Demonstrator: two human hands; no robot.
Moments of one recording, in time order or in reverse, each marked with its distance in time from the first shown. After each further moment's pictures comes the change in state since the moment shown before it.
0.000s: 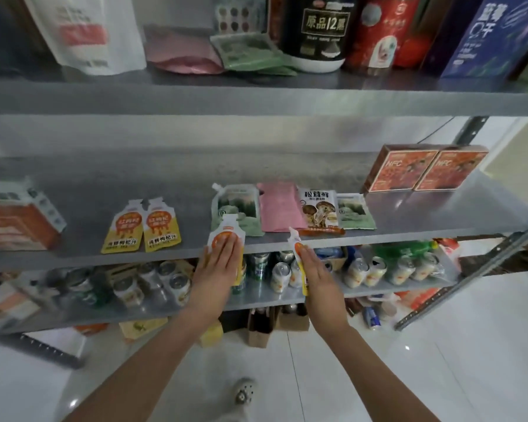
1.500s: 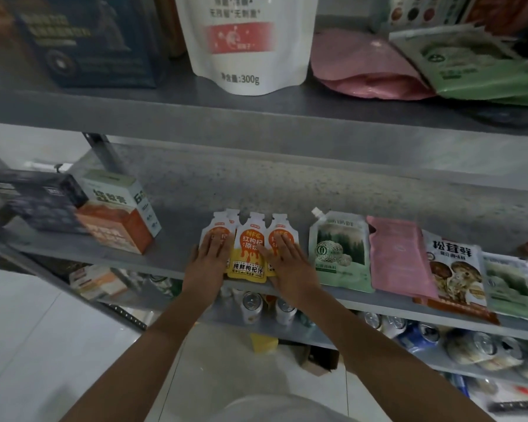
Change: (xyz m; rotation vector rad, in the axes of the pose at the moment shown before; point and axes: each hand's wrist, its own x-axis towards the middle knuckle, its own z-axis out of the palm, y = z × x) left_hand 0.028 -0.220 0.052 -0.047 -0.179 -0.406; right_hand 0.193 -0.137 0.168 -0.223 -0.485 -0.440
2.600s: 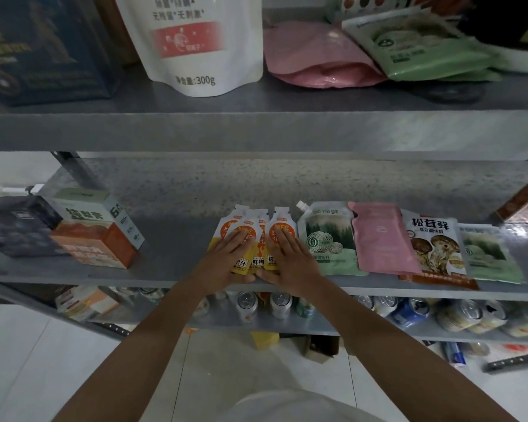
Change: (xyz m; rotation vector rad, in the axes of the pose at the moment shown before) left_hand 0.036 0.014 -0.005 -0.111 -0.189 0.457; right_hand -0.009 0.014 -0.009 0.044 -0.090 0.143
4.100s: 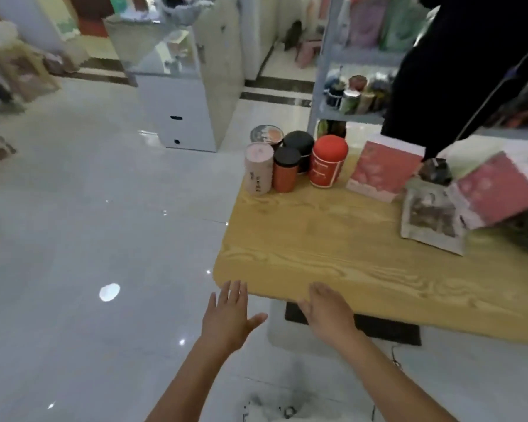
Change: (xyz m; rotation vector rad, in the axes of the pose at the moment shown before) left_hand -0.386 0.575 0.183 0.983 -0.529 2.384; right_hand -0.577 -0.317 0.154 -0.991 -0.582 -2.754
